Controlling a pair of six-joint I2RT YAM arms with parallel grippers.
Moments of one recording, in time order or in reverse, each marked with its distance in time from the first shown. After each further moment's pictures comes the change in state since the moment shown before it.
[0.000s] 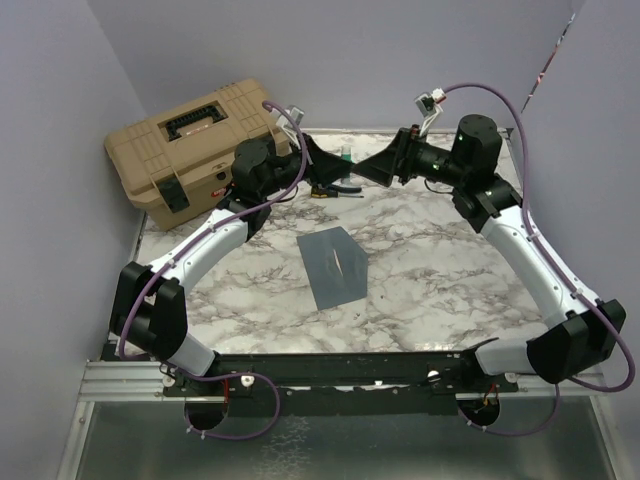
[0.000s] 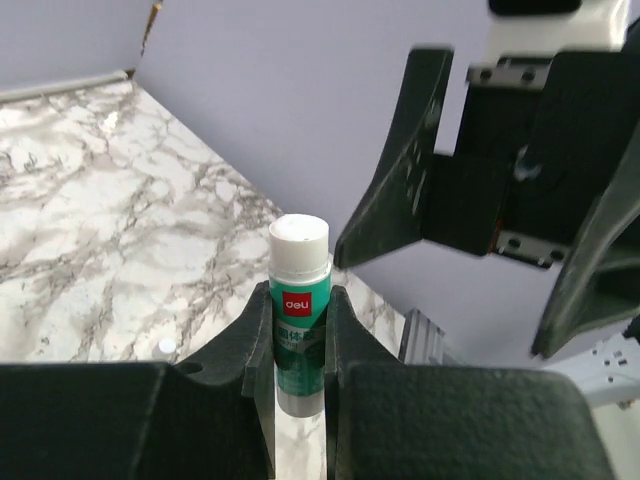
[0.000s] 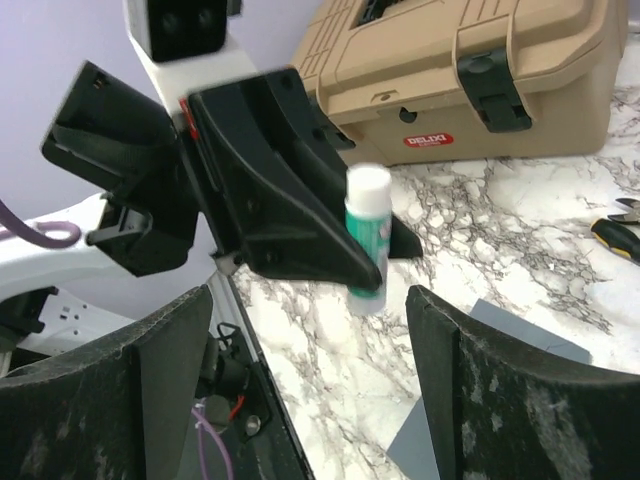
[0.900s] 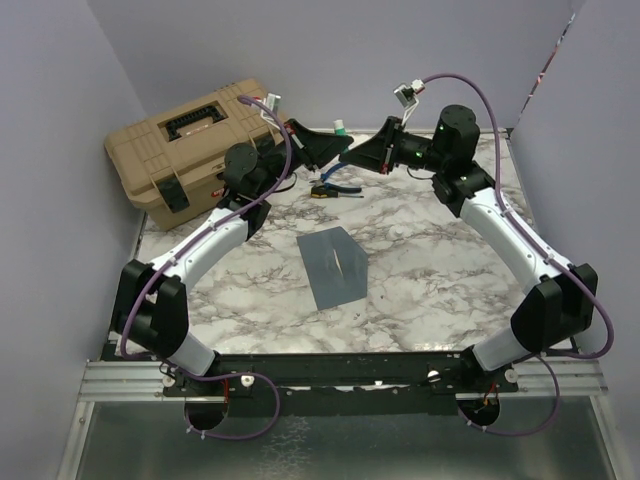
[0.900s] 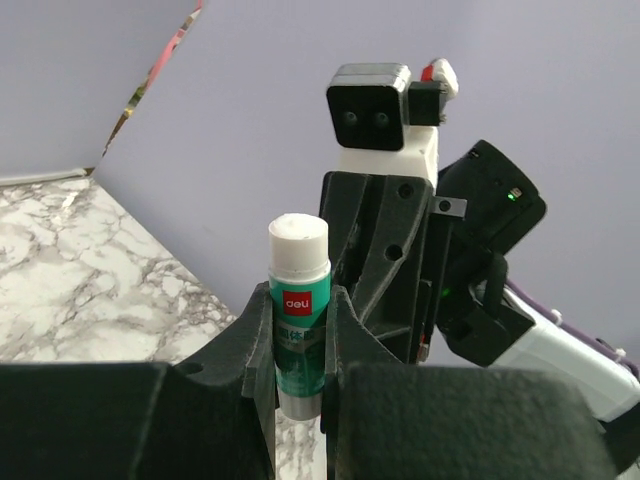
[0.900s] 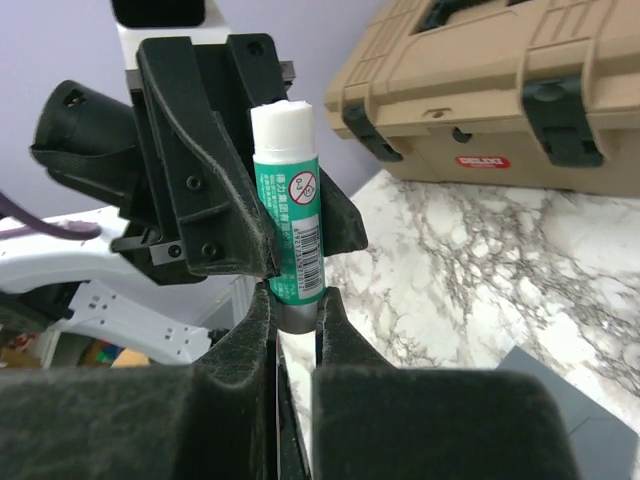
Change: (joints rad) left arm 0.004 0.013 -0.002 0.275 -0.161 -0.276; right arm 0.023 0.150 0.027 0.220 -0.114 0.079
